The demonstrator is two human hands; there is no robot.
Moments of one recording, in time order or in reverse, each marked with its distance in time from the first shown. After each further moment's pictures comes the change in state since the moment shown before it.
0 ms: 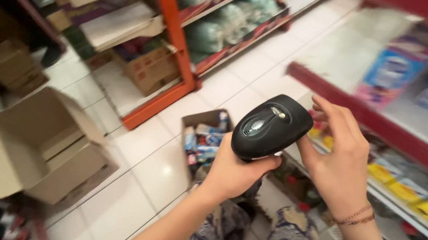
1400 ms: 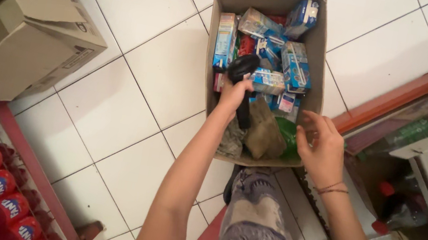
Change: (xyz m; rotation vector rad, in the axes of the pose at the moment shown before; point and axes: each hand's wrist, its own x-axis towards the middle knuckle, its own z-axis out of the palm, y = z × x) left_hand 0.032 -0.786 -0.200 -0.299 0.712 -0.707; right_hand -0.149 0.353 0.500 0.045 -0.673 0.457
